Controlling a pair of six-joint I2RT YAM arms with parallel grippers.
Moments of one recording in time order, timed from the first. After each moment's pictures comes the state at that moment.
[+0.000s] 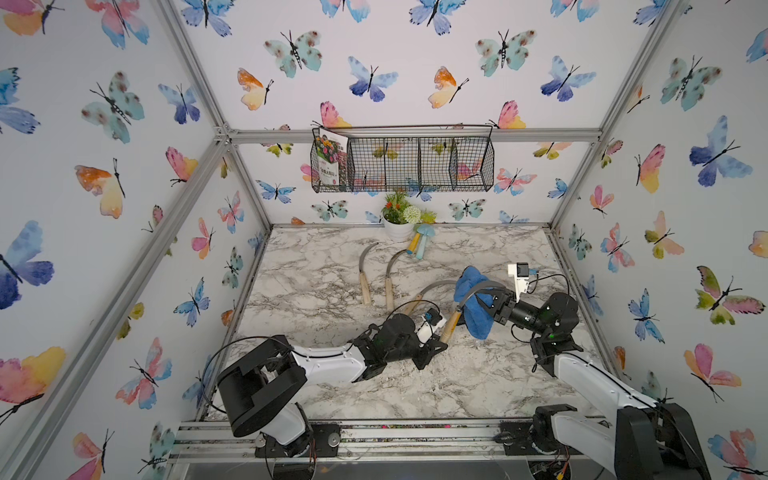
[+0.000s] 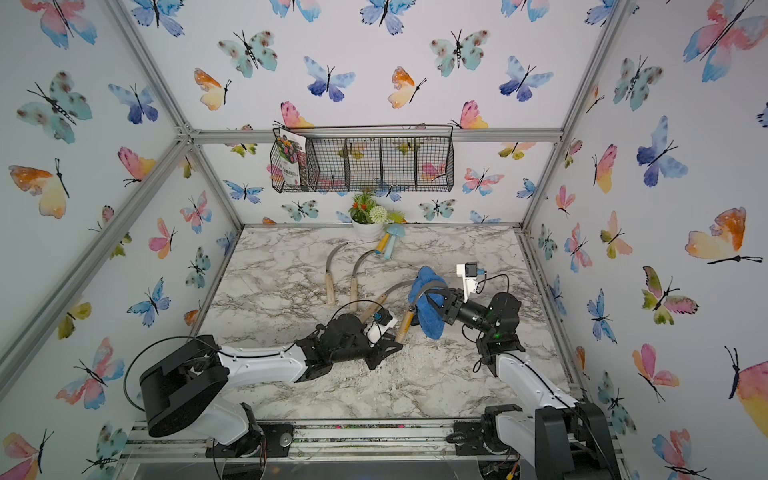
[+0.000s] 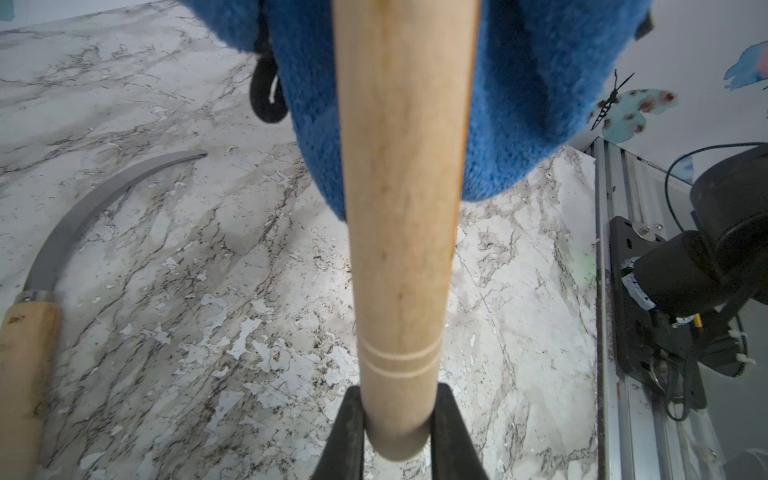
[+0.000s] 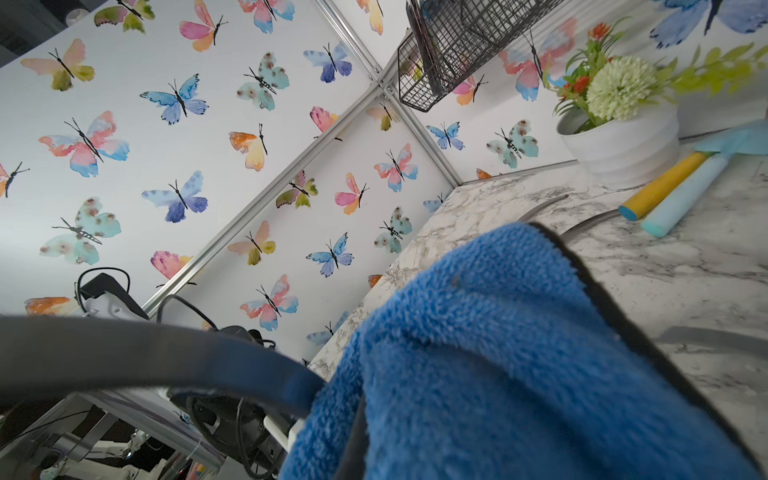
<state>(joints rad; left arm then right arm) -1.00 1.53 0.64 0.43 0.25 -0.13 0.16 1.12 0.38 0.81 -0.97 0.76</state>
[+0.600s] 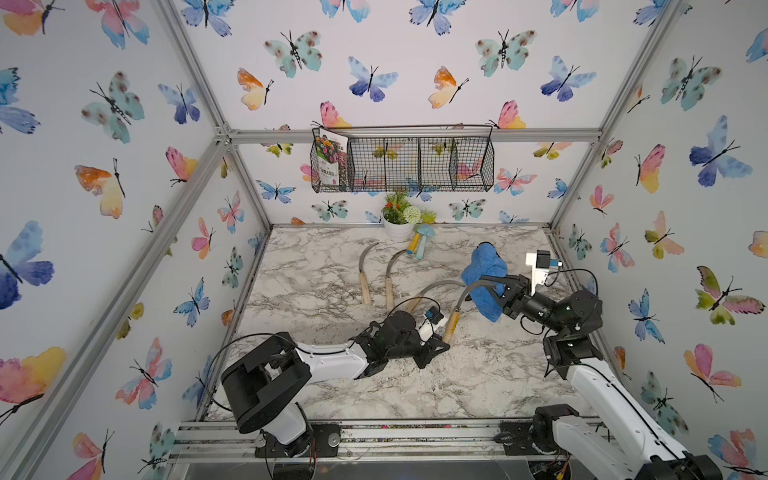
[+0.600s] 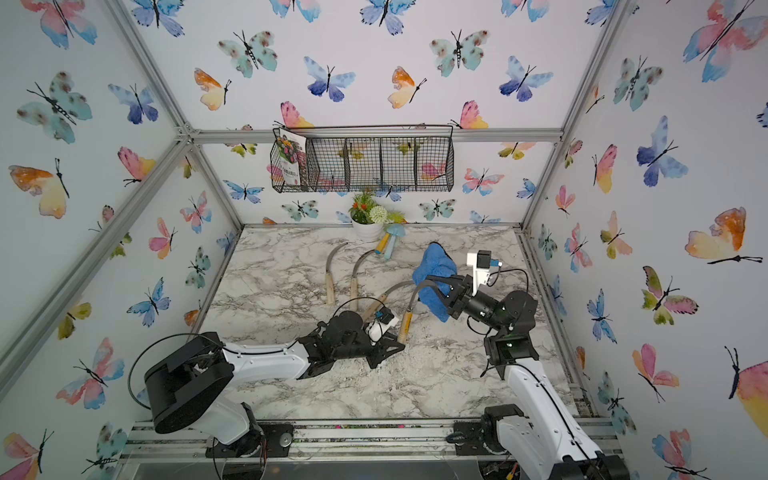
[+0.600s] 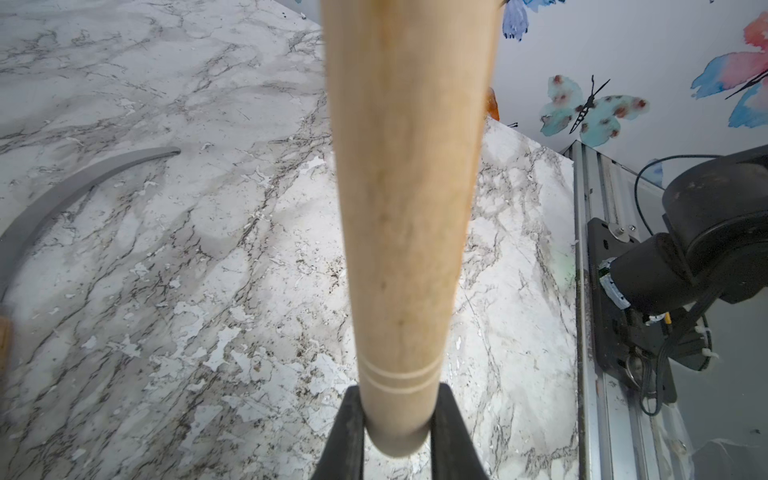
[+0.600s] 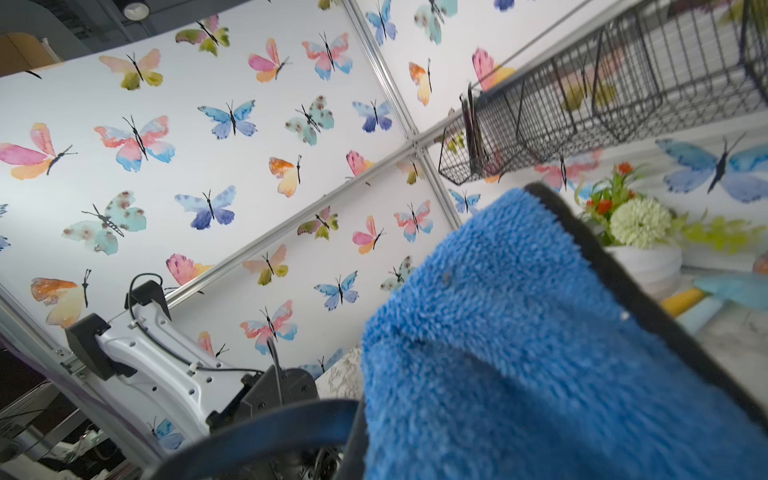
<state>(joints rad) -0.98 1.56 0.66 0.43 0.30 -0.15 0.17 0.88 0.57 0.61 -0.88 0.69</state>
